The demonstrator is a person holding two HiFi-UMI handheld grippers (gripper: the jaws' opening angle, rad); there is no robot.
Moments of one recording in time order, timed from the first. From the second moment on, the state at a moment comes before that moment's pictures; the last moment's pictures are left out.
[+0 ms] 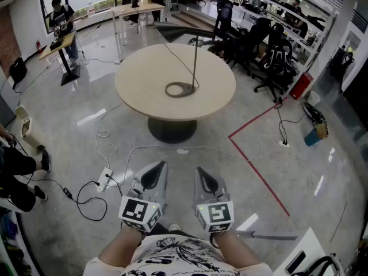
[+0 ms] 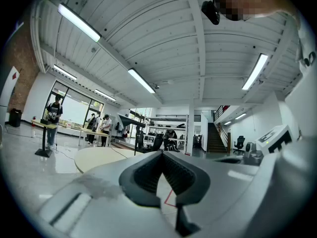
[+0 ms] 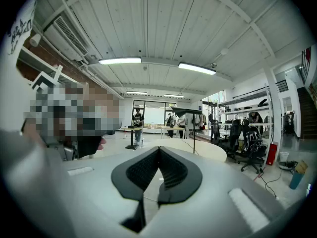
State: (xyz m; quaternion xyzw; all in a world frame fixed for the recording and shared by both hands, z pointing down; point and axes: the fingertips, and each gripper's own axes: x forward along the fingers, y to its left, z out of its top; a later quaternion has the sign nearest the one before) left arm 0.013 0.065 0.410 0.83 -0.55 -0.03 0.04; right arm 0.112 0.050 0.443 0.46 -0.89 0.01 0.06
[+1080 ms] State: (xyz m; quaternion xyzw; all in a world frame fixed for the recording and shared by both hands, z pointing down) left arm 0.008 0.067 0.427 0.82 -0.57 0.00 0.04; right arm 0.109 0.045 0.457 0.45 -0.89 0.02 0.06
